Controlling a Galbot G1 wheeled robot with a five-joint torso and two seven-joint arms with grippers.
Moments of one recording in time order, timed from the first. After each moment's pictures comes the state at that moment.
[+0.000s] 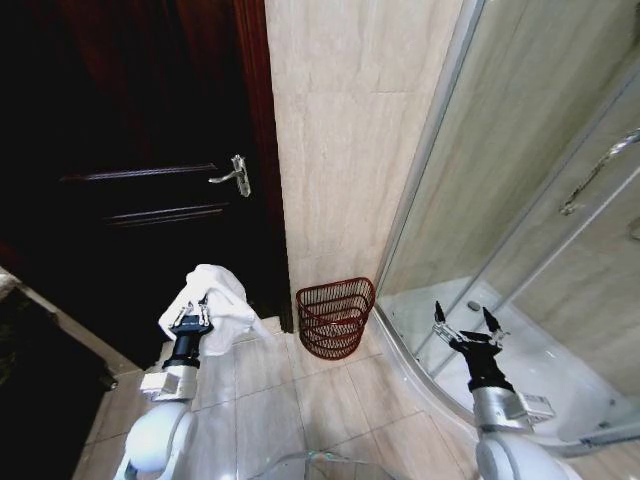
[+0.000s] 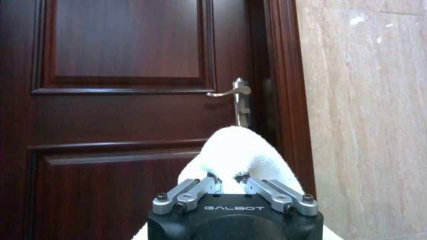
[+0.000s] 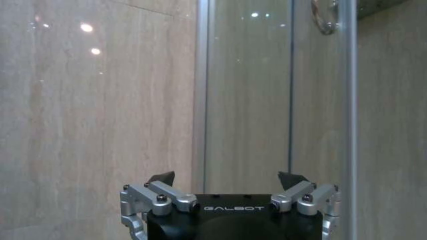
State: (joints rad) left arm 1.68 -1.38 -0.73 -2.18 -0.19 -0.21 -0.07; right arm -1.74 1.52 0.80 2.32 0.20 0.02 -0.03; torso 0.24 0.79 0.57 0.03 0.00
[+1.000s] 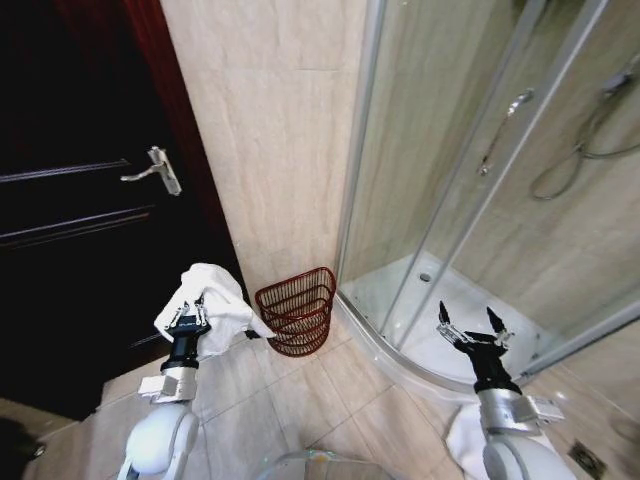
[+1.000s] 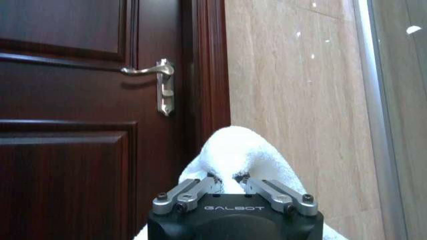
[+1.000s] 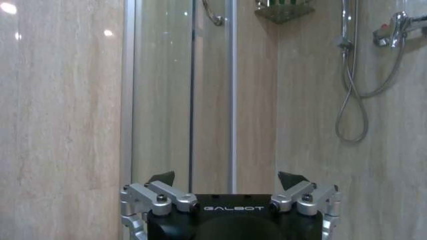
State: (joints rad) left arm 1.68 -1.42 -0.74 -2.18 -0.17 -0.22 -0.07; right arm -1.75 1.48 0.81 2.32 0.25 0.02 -0.04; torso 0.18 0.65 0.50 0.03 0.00
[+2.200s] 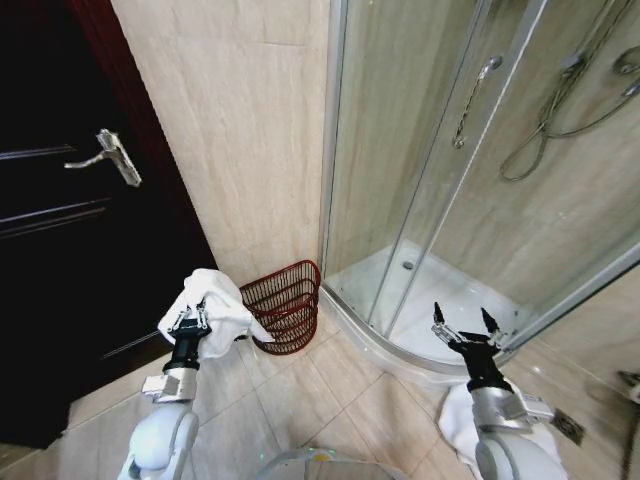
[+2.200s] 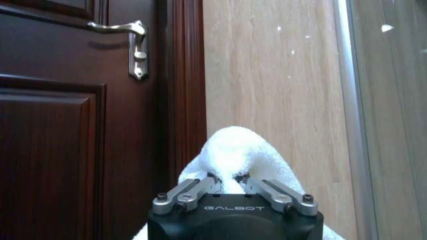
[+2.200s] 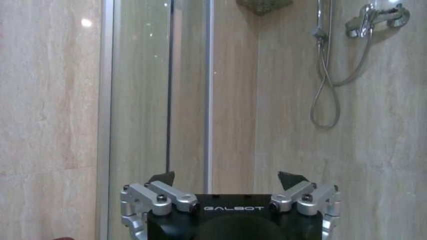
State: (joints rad) left arm 1.66 -1.38 -0.74 -2.12 -0.20 -0.26 -0.07; right arm -1.74 1.52 0.80 2.31 0.19 0.02 -0.05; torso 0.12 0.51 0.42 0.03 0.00
